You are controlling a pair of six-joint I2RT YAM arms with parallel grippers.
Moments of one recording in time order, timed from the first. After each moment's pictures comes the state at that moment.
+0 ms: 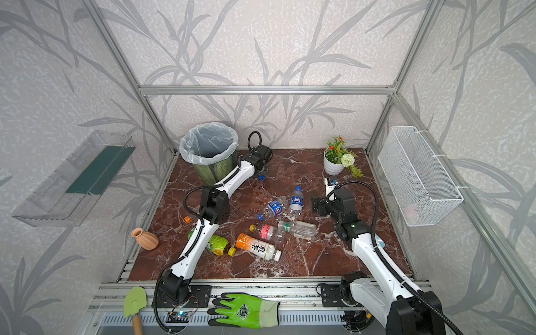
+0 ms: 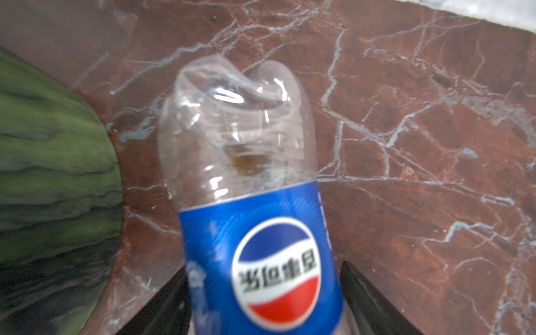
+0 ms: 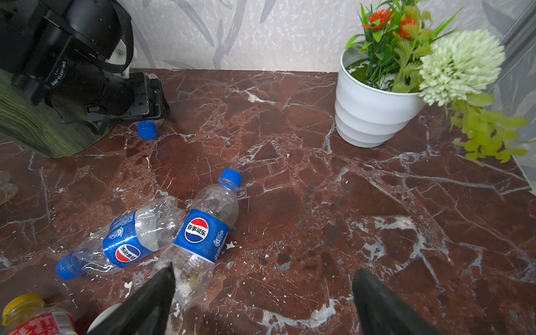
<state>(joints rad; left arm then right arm) -0.46 2.75 2.61 -0.94 -0.40 -0.69 0.21 0.98 0.58 -0.09 -0.04 0.09</state>
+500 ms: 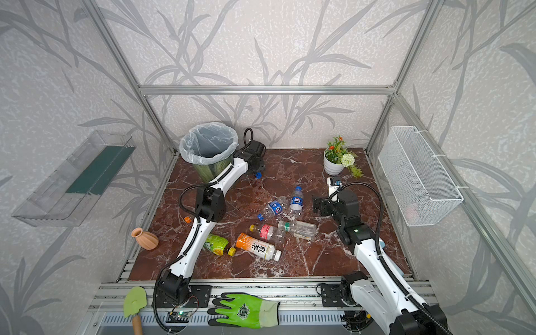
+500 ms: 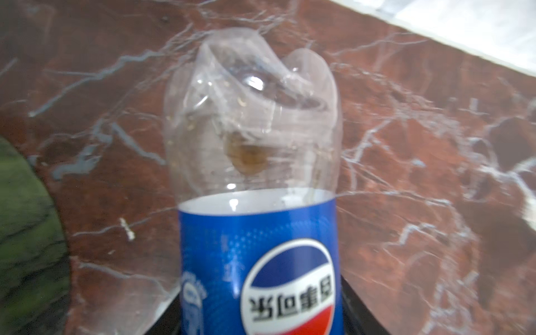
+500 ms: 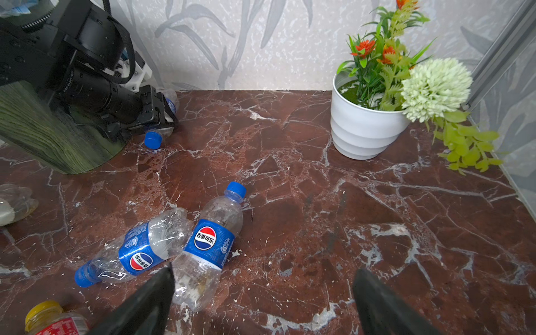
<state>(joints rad) -0.42 2.73 2.62 -0.88 -0.18 -0.62 0.21 0.90 0.56 -0.10 -0.04 0.12</state>
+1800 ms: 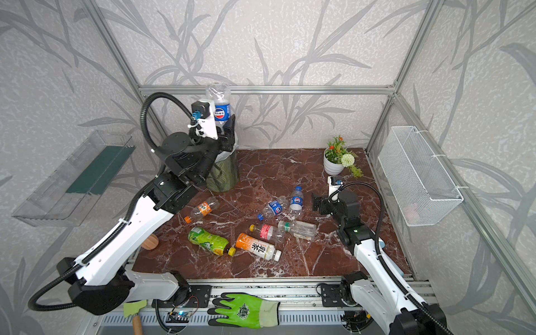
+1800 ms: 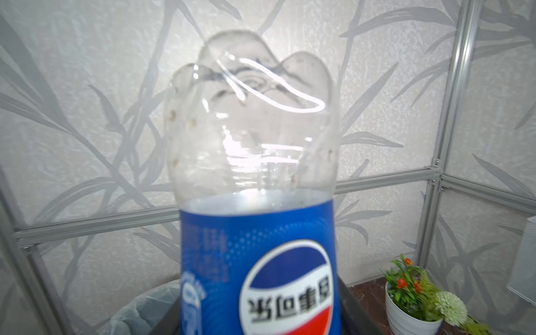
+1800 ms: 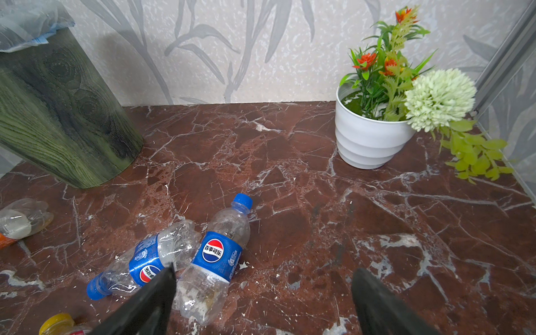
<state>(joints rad) -0.68 1.31 1.60 -0.05 -0.49 0.16 0.21 0.92 0.56 -0.03 -0.06 0.15</state>
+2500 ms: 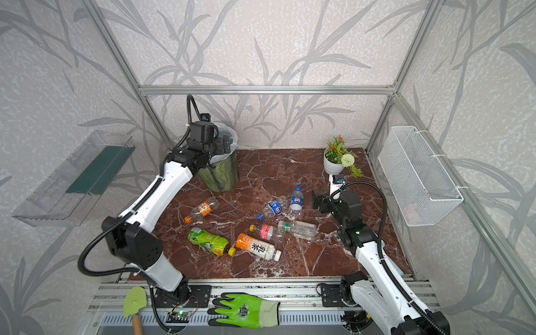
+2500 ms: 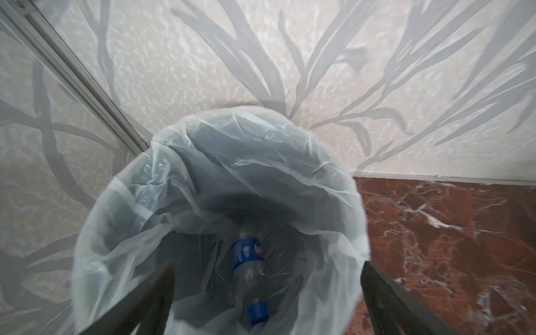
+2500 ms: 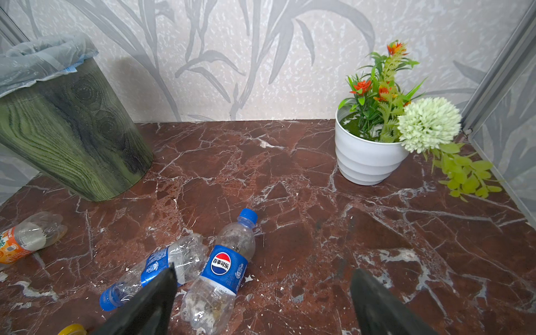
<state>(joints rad) -0.32 1.59 1.69 -0.54 -0.41 -0.18 0.22 0.87 0.58 -0.04 -0.05 0.15</state>
